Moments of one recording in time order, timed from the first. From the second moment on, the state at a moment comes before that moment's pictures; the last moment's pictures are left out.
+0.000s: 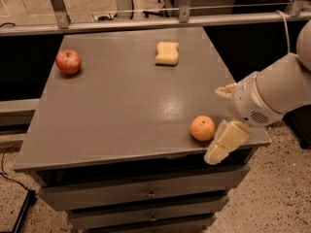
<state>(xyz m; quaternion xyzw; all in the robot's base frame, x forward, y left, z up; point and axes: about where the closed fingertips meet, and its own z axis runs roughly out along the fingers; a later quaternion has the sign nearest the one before) 0.444 -0.147 0.863 -0.56 0.78 0.10 0.26</state>
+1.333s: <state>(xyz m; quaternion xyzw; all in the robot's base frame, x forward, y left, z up) 0.462 -0.136 0.838 -0.53 0.79 0.13 0.29</state>
